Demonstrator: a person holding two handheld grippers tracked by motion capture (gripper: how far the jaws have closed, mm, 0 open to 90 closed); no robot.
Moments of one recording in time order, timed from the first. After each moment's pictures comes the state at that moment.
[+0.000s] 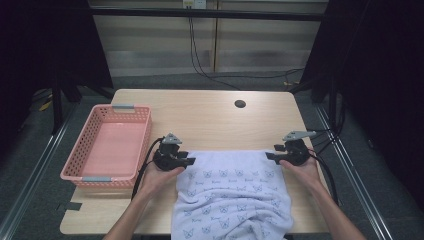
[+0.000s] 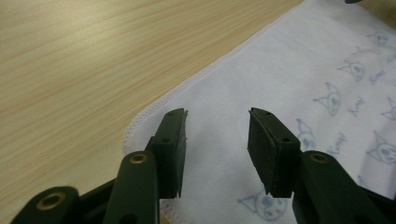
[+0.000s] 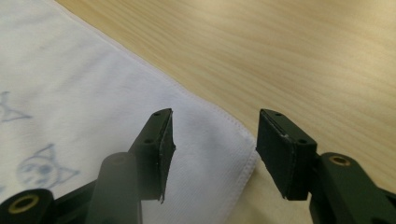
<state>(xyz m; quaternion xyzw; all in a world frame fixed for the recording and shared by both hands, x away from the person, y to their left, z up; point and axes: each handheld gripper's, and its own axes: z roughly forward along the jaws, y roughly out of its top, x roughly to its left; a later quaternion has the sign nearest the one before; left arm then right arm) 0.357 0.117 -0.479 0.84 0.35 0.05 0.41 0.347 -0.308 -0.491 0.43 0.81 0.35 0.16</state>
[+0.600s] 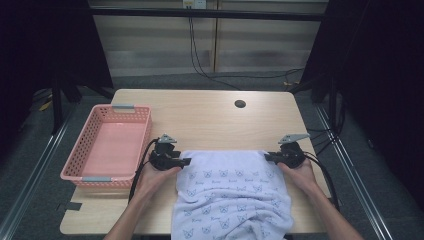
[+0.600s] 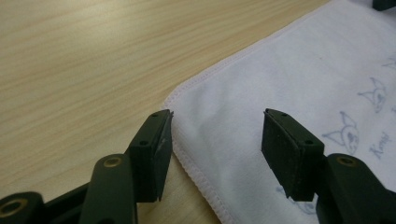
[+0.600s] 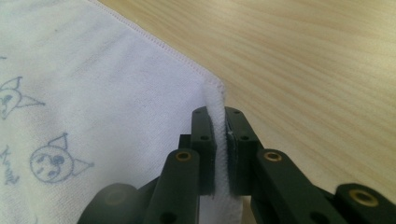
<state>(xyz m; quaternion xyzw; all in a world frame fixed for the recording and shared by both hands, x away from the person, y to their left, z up) 0.367 0.130 -0.494 0.83 0.40 0.06 0.38 0.343 -0.301 -0.503 0.43 0.82 0.36 0.13</state>
